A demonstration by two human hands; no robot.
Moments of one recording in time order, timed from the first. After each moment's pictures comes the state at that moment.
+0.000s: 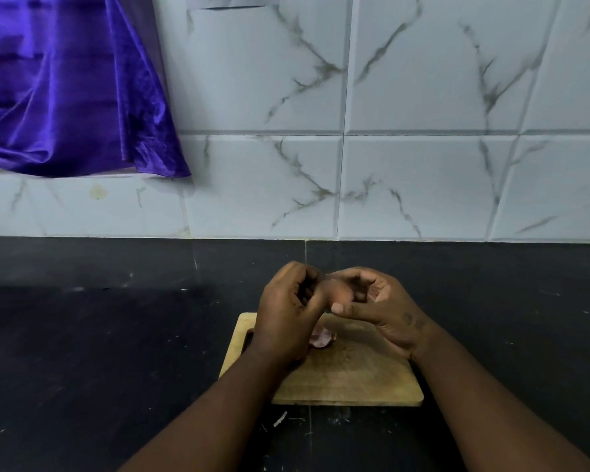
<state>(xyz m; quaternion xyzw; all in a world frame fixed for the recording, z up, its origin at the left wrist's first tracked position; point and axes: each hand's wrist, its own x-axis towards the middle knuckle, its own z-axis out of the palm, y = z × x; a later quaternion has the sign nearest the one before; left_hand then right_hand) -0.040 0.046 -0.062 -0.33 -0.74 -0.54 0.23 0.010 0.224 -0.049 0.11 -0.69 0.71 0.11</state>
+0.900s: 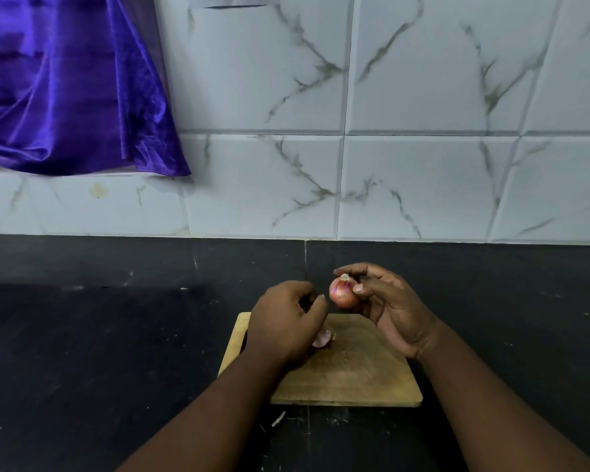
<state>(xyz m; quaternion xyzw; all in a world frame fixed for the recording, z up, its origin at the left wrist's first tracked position) -0.039 0.041 -0.065 -0.28 -0.84 -0.43 0.17 0.006 0.233 -0.048 0.08 -0.59 0.80 0.07</state>
